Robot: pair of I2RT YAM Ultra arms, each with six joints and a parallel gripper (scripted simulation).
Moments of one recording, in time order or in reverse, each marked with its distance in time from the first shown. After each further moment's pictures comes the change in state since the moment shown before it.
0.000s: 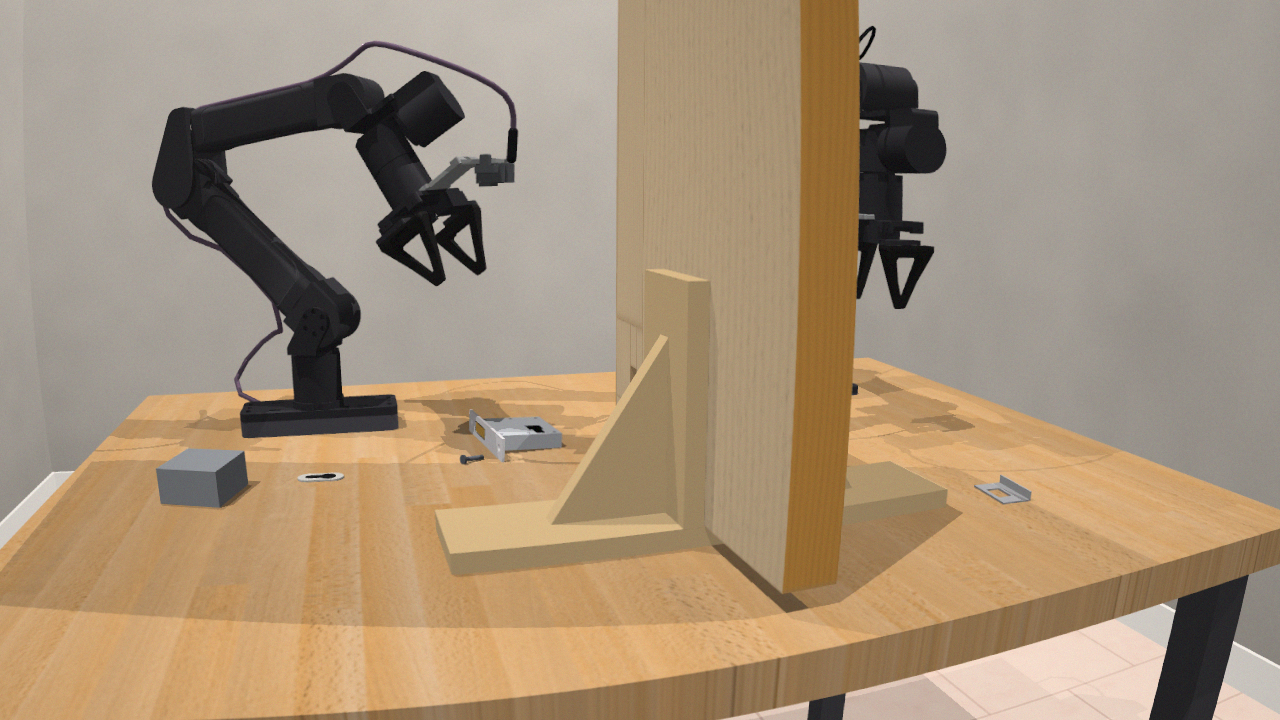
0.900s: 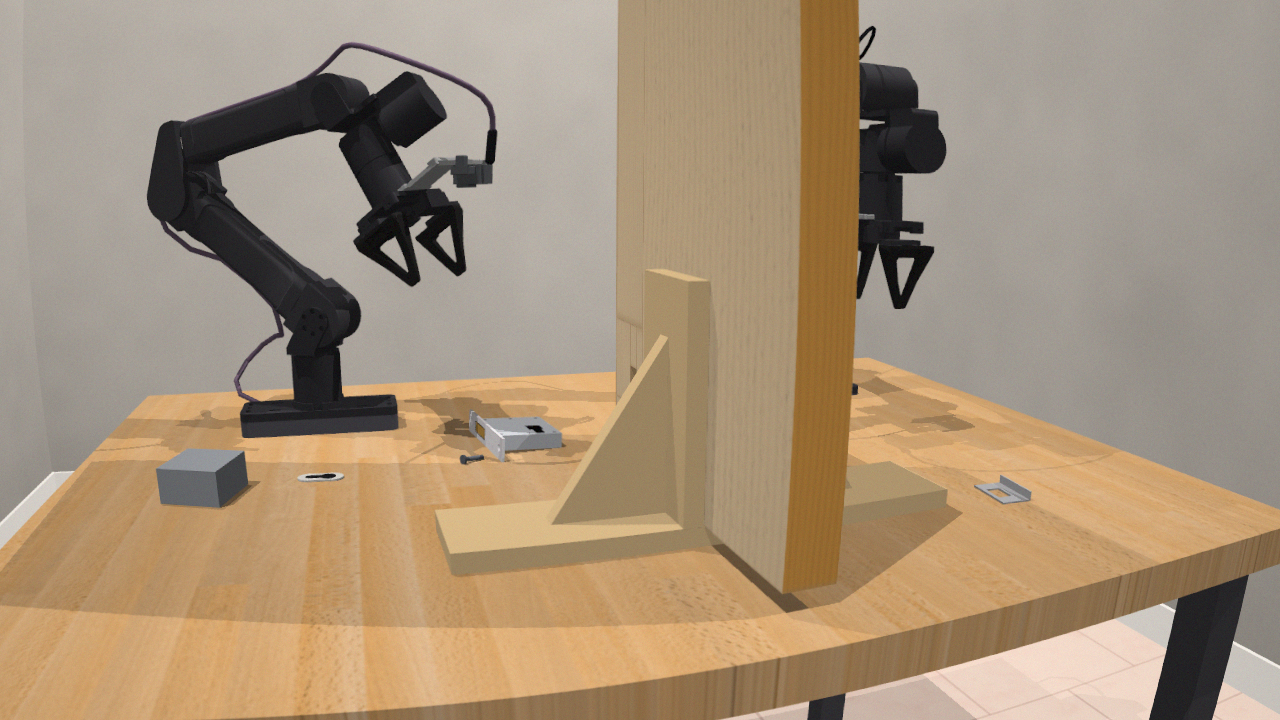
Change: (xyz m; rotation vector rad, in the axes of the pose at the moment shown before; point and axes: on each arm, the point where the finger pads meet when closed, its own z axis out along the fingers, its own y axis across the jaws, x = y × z) left arm 0.000 0.000 0.000 0.000 0.000 0.000; right arm 0.018 -0.013 -0.013 0.031 0.014 0.036
